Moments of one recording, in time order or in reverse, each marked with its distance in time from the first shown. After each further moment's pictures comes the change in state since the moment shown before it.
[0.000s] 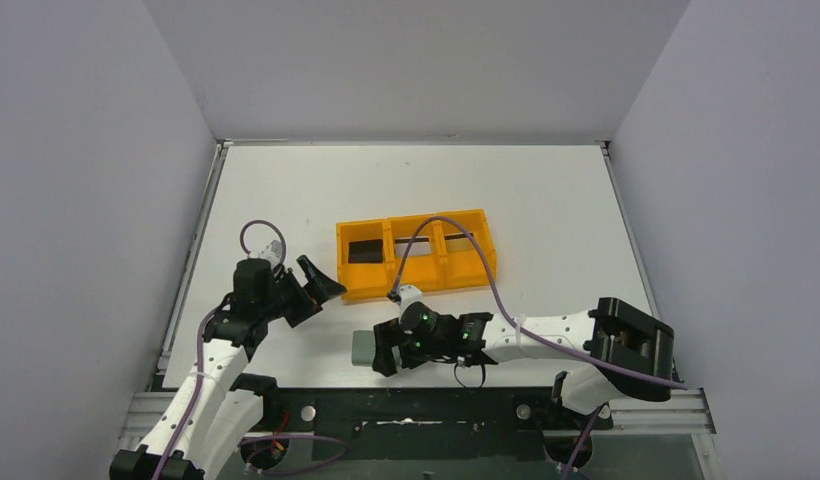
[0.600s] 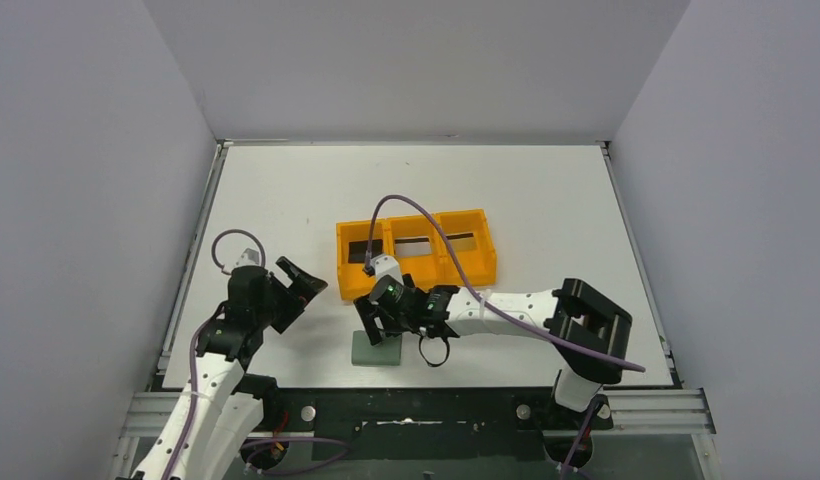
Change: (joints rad) left arm 0.000 -0.101 0.010 -0.115 -0.262 -0.127; right arm -0.001 0.192 0.327 -0.224 0.262 -0.209
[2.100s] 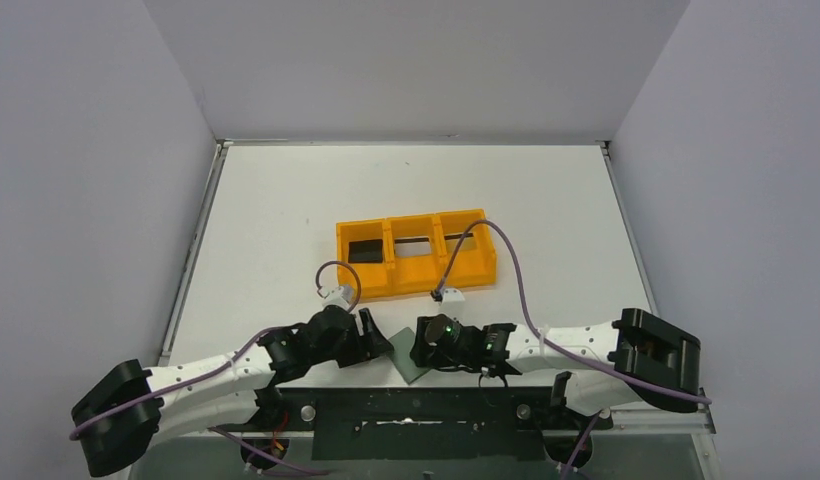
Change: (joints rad) left arm -0.794 0.260 -0.185 0.383 -0.156 -0.178; right arm 0.035 -0.331 -0.507 0.145 0.021 0.430
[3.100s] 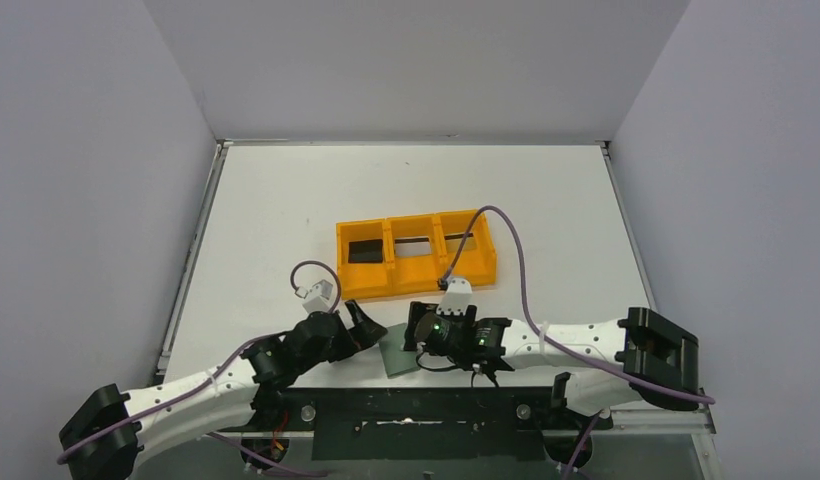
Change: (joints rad) left arm -0.010 -0.140 -0.061 0.036 -0.212 -0.057; right arm 0.047 -0.012 0.134 -0.212 0.272 0.143
